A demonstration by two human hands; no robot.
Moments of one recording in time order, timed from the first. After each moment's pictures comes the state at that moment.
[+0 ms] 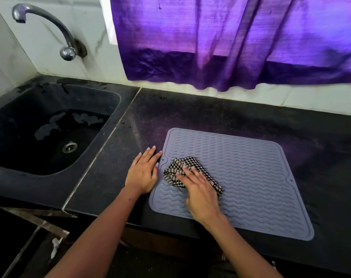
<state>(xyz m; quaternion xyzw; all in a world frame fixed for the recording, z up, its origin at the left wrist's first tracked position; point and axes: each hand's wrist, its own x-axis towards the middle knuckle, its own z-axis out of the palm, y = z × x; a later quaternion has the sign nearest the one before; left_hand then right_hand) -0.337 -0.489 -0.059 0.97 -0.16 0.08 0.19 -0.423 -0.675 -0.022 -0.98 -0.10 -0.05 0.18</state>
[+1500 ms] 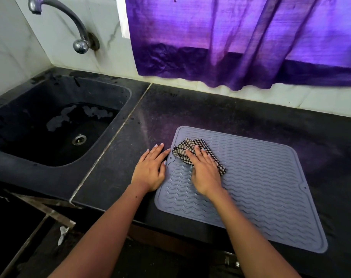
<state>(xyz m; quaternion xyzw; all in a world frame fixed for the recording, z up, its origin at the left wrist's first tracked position) -0.338 -0.490 -0.058 0.97 -0.15 0.08 0.20 -0.358 -0.679 -0.029 -0.98 -0.07 0.00 0.18</state>
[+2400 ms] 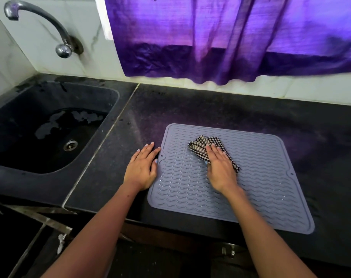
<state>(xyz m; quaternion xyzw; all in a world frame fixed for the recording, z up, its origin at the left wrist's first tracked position) -0.338 -0.490 -0.058 0.97 -0.15 0.07 0.19 -0.370 -0.738 -0.035 -0.99 0.02 -0.04 0.17</state>
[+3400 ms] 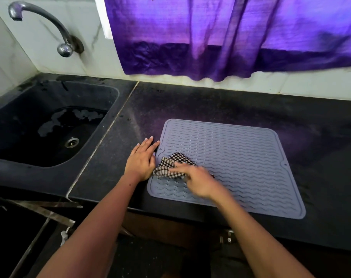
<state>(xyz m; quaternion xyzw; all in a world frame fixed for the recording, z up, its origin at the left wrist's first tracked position) -0.340 -0.489 -0.054 0.97 -0.16 0.07 0.18 -0.422 -0.689 0.011 -0.93 -0.12 0.17 0.31</state>
